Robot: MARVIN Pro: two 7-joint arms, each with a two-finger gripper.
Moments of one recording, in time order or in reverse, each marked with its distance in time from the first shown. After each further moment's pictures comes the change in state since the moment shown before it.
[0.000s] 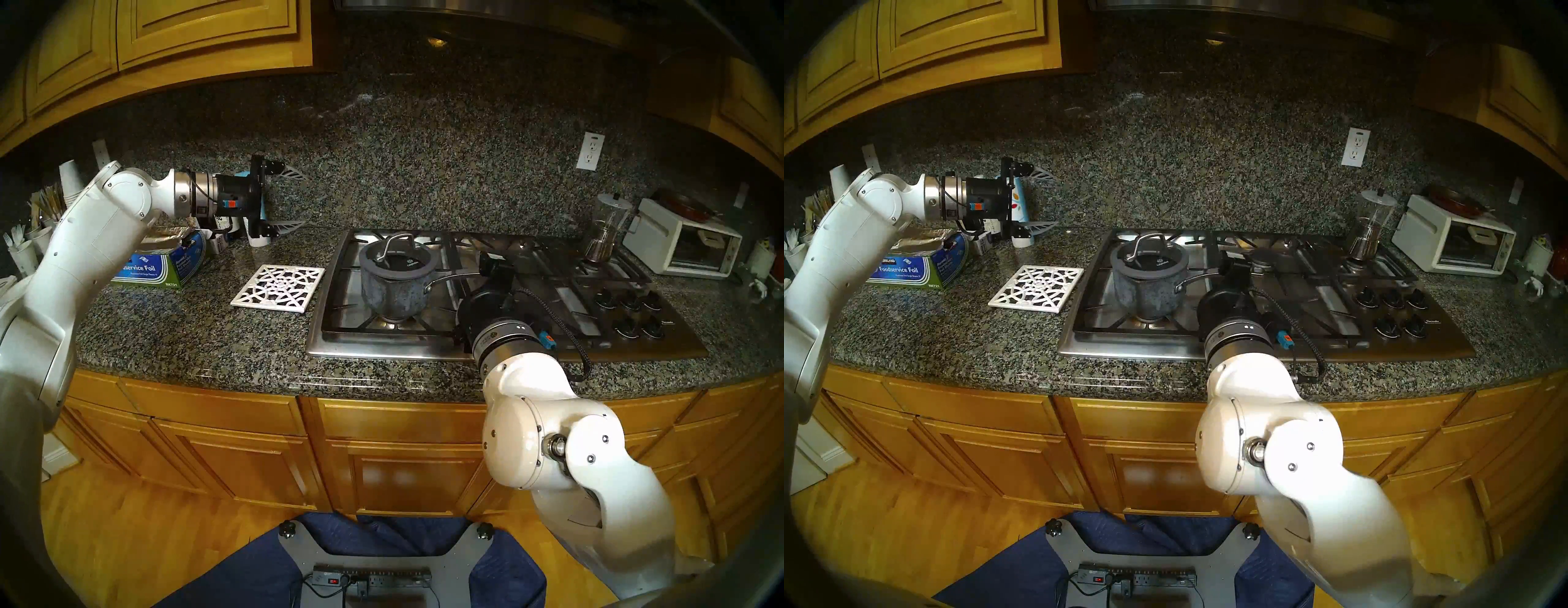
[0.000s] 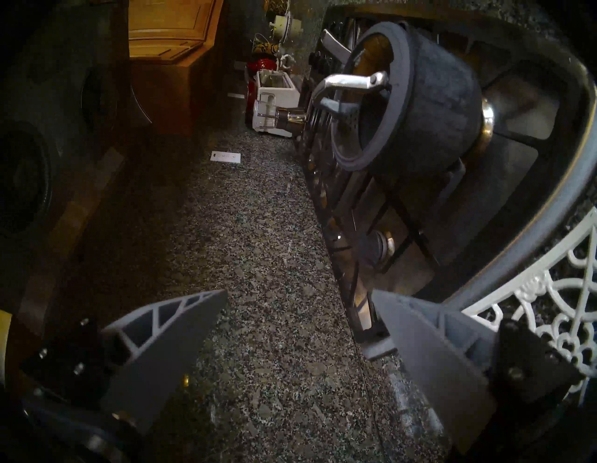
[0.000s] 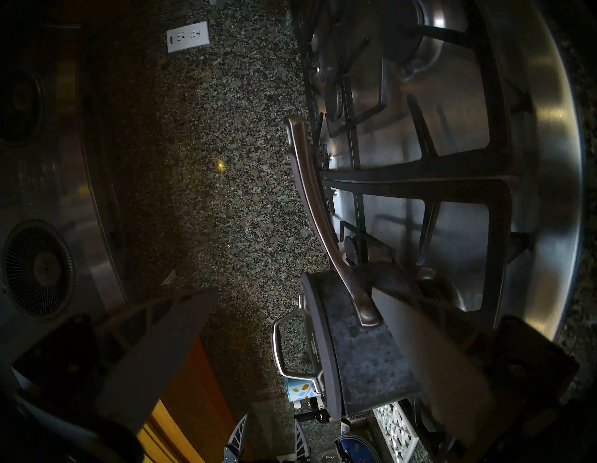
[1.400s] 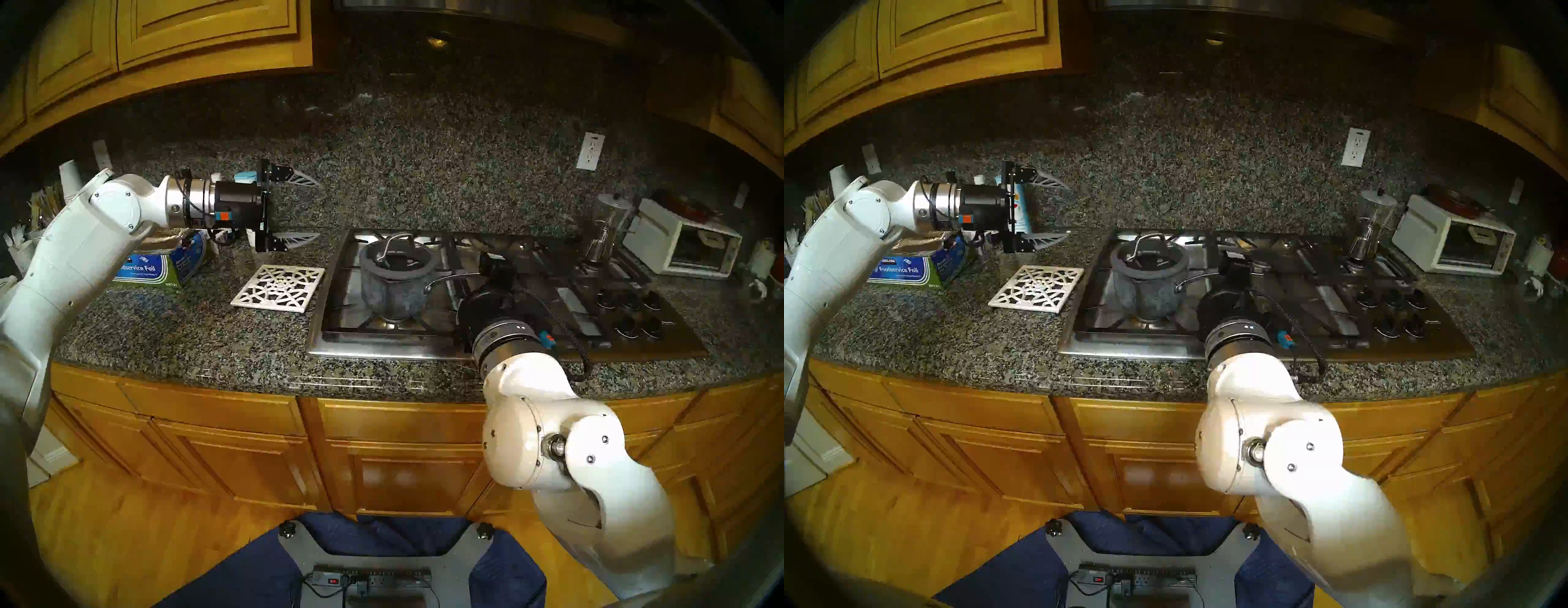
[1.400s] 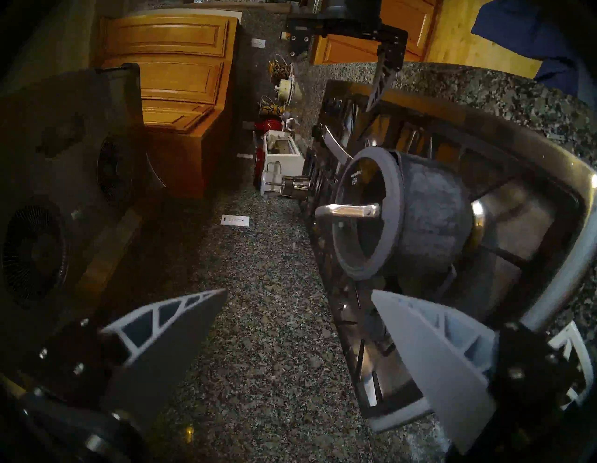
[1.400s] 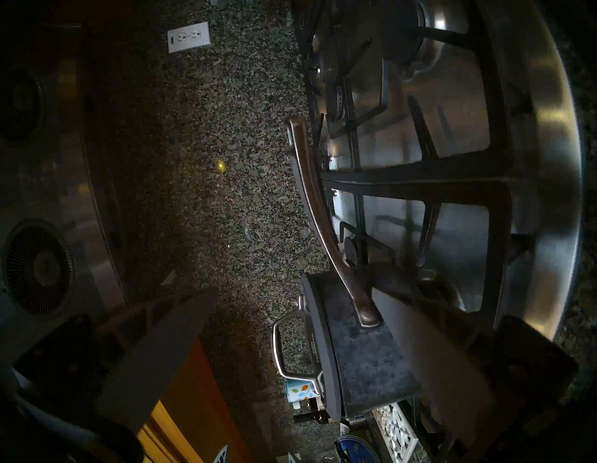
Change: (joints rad) left arm 0.109 0.103 0.008 -0.222 -0.146 0.000 0.003; right arm 0.000 -0.001 0.000 0.000 -0.008 0.001 -0.006
